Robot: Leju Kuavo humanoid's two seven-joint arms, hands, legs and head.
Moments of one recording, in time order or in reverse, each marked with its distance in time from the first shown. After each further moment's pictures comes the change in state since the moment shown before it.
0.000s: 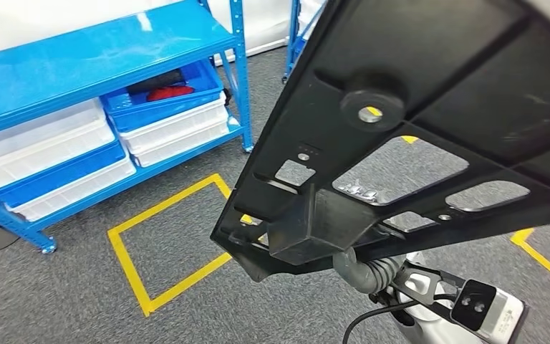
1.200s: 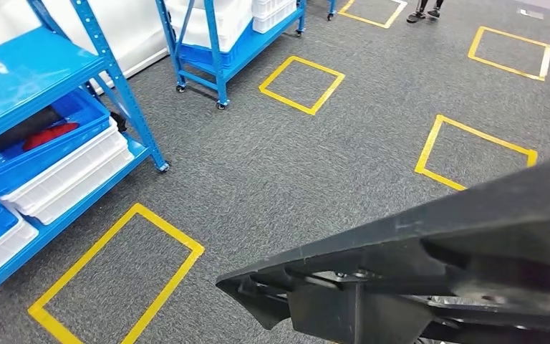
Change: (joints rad) left arm 0.007 0.041 -0.005 0.000 -0.056 0.009 0.009; right arm 0.326 0.193 -0.278 -0.216 0.153 0.351 -0.003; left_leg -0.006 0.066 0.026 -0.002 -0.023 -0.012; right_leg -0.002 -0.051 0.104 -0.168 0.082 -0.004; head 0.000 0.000
